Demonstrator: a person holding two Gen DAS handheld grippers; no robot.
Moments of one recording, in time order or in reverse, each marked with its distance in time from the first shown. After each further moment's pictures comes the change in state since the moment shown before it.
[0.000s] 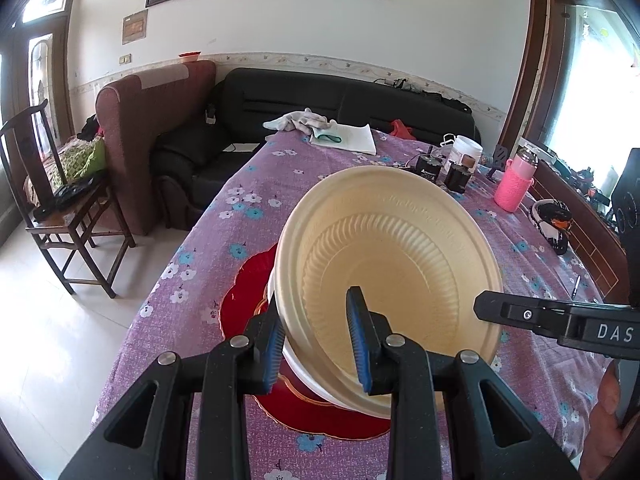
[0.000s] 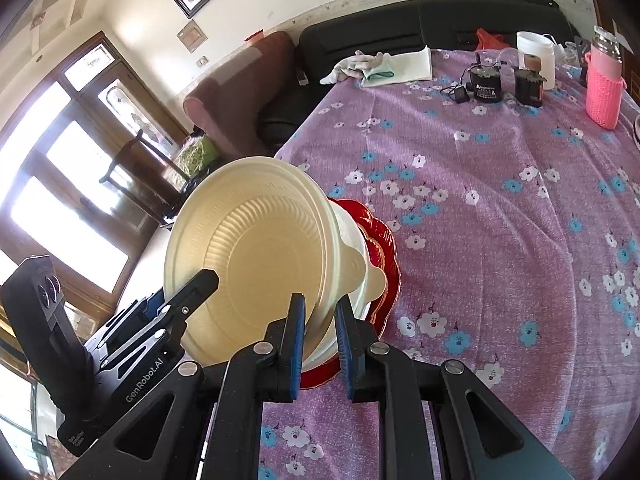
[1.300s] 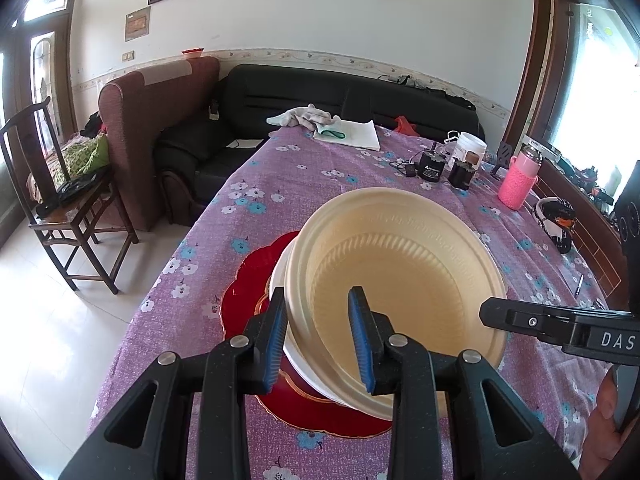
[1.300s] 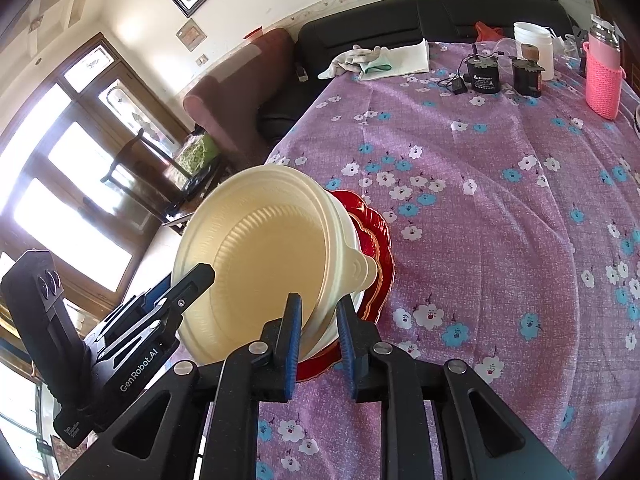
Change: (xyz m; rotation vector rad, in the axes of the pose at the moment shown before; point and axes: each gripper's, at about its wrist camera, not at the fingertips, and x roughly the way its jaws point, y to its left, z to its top) left arm 0.002 0.002 -0.006 -0.005 0.011 0.014; right arm 0.002 -0.005 -0.008 0.012 0.007 0.012
